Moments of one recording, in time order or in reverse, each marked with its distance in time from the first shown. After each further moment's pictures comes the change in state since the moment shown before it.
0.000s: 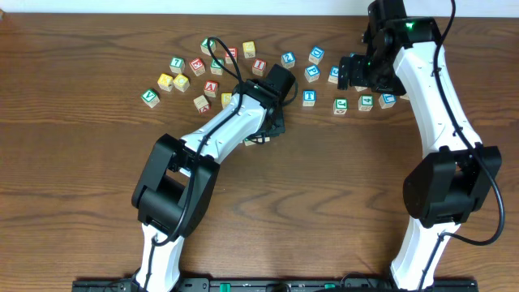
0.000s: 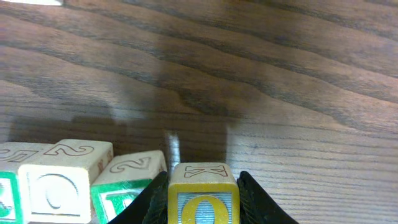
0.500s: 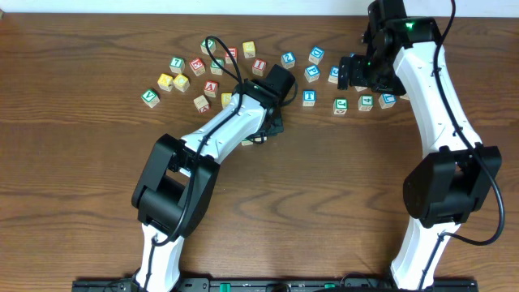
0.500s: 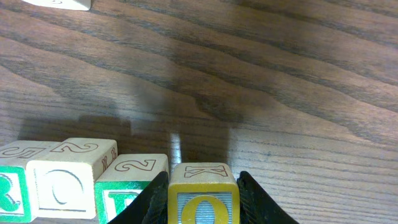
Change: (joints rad) left arm 0.000 0.000 -0.002 -0.008 -0.039 -0.031; right arm 0.000 0.000 0.000 0.000 0.000 0.000
